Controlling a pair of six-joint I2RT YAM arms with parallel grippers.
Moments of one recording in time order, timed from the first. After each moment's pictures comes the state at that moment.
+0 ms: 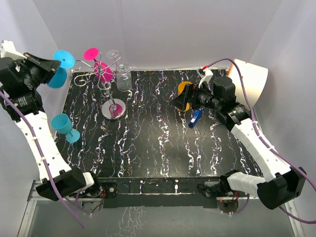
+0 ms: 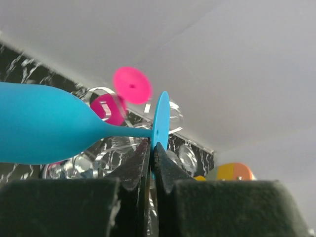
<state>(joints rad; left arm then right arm) 0.50 1.28 1.69 -0.59 0.53 -0.73 0.37 1.15 1.15 -0.30 -0.50 0.39</state>
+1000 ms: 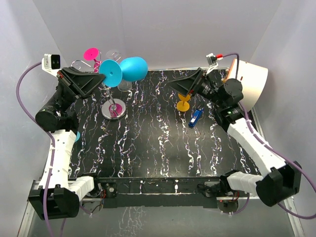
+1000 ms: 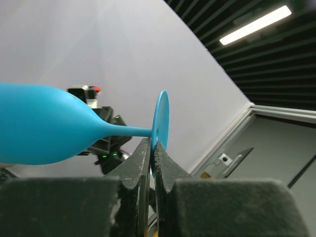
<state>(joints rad) 0.07 1.04 1.03 1.09 0.87 -1.87 0.37 1.15 1.07 0.37 -0.65 0.88</state>
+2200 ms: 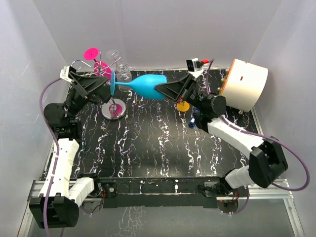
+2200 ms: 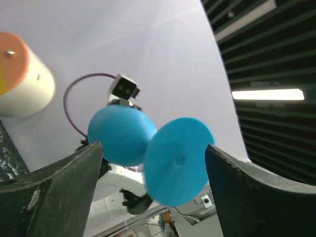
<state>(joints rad) 0.03 0.96 0.86 0.77 0.82 -1.89 0.59 1.43 1.05 1.28 -0.58 1.46</state>
